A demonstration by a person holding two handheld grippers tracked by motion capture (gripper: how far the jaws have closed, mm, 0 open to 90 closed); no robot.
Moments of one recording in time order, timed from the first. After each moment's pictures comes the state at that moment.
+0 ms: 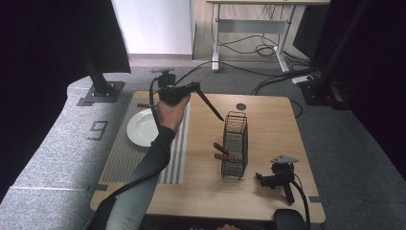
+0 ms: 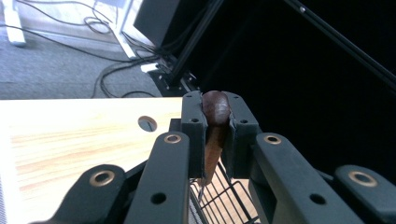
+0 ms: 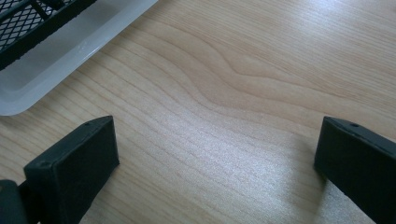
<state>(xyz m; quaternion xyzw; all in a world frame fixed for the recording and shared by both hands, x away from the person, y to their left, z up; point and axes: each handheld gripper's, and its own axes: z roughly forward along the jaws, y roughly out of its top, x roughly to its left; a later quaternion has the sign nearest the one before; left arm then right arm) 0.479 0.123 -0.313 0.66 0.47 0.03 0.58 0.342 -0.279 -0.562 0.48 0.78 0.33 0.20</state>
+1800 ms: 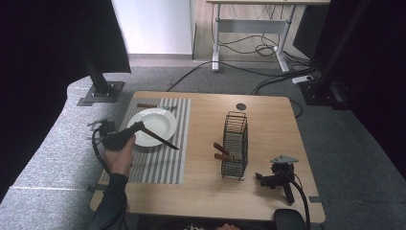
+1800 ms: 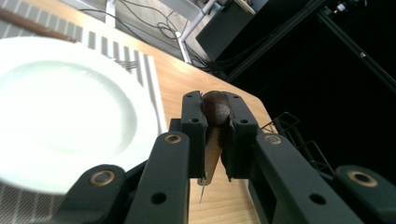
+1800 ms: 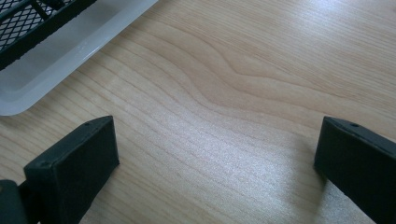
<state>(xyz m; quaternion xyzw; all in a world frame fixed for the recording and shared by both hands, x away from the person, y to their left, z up) 0.383 0.285 -0.413 0.56 0.60 0.05 0.57 0.342 -0.278 -0.562 0.49 0.78 0.33 0.20</state>
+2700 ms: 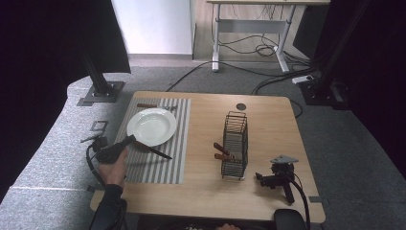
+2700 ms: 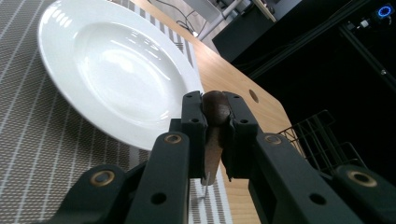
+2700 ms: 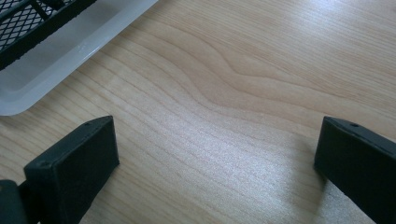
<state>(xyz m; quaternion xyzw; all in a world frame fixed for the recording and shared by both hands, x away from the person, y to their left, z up) 0.371 0.323 -0.473 0.52 0.63 0.04 0.57 0.342 -0.278 -0.562 0.48 0.78 0.33 0.20</state>
